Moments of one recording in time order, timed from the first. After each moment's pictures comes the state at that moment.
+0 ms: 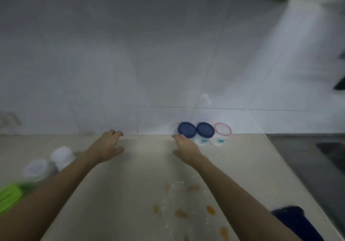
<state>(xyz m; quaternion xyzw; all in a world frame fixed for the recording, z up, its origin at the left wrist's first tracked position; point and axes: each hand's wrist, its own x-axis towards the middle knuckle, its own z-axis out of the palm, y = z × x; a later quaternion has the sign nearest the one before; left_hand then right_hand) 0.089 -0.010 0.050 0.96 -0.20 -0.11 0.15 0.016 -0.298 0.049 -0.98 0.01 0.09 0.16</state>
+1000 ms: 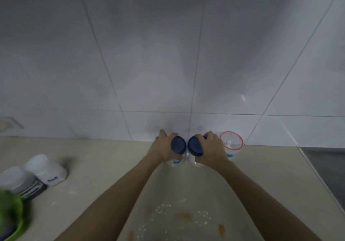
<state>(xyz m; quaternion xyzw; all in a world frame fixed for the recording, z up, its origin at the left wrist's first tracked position) 0.115 -0.286 0.003 0.95 -0.17 -0.14 0.21 0.068 -0.474 -0.004 -1.00 -0.01 -0.01 0.08</state>
